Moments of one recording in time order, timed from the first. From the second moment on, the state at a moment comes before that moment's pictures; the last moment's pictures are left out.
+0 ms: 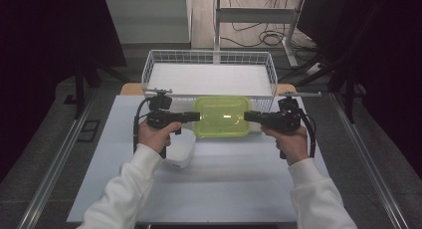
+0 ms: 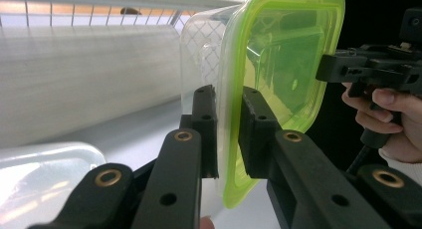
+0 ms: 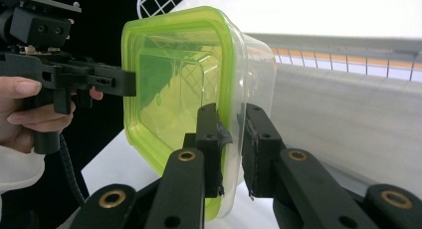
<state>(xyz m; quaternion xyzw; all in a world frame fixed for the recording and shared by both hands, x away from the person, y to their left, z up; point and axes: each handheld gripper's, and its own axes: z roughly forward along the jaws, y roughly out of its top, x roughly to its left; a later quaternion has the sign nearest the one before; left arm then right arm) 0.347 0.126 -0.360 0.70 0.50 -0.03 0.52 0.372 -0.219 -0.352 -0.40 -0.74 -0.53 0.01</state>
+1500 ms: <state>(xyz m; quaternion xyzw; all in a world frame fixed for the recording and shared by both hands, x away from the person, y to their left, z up) 0.443 0.156 -0.308 0.70 0.49 -0.01 0.52 0.462 -0.186 -0.298 -0.41 -0.74 -0.54 -0.01</state>
